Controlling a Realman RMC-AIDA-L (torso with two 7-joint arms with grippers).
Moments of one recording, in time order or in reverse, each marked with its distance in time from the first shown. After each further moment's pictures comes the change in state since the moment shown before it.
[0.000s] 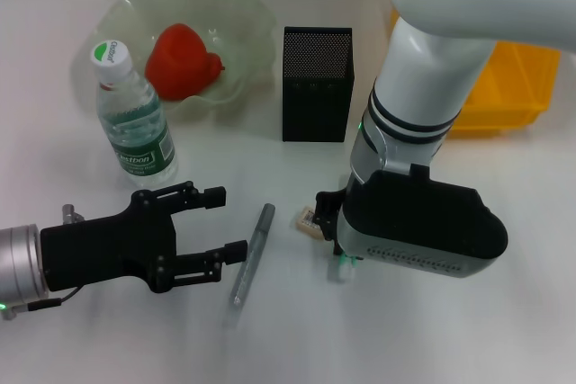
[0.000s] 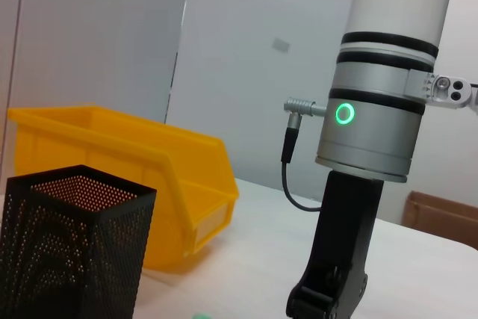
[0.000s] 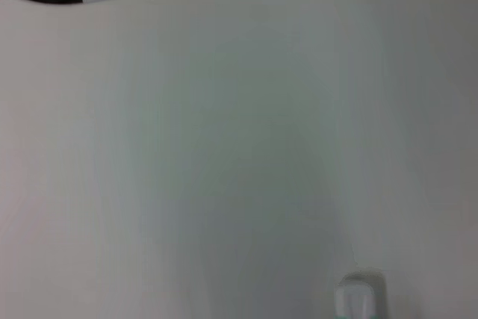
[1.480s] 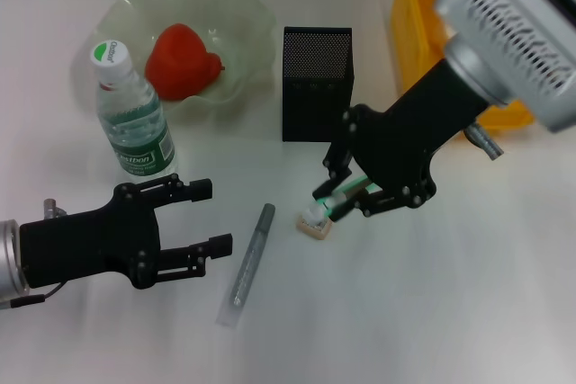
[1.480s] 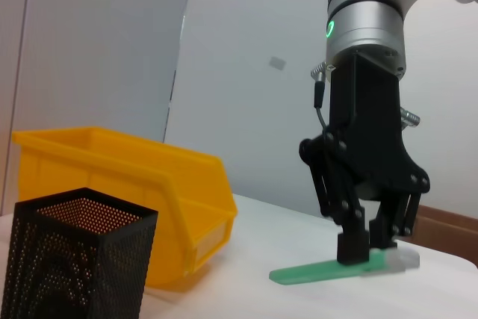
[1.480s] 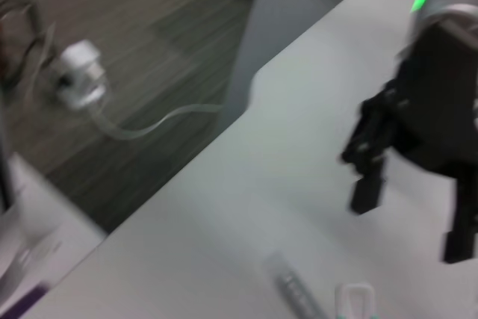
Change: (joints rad) left arm 0.008 0.023 -0.015 0.007 -0.014 0.048 -0.002; right arm -0.104 -0.013 0.846 -0.045 0.062 -0.406 0.105
